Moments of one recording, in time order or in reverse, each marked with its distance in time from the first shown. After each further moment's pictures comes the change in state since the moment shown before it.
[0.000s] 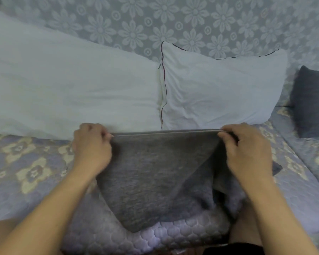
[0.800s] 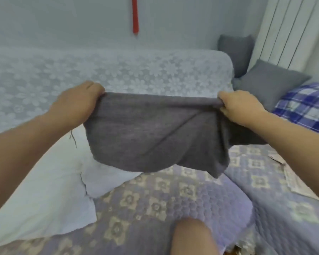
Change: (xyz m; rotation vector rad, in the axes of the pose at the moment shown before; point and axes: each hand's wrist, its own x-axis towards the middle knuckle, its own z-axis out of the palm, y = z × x) left_hand 0.076 0.357 -0.063 0.250 0.141 0.952; right_hand 0.127 0.237 -0.260 -0.622 -0.093 0.071
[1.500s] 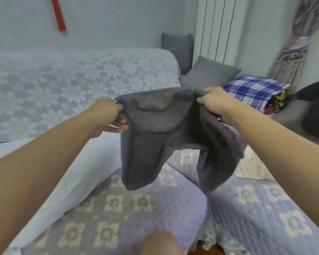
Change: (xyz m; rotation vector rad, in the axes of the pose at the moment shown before) left_hand 0.087 0.239 0.062 -1.147 -0.514 -0.414; right_hand -0.033 0.108 -0.006 0.828 0.008 0.685
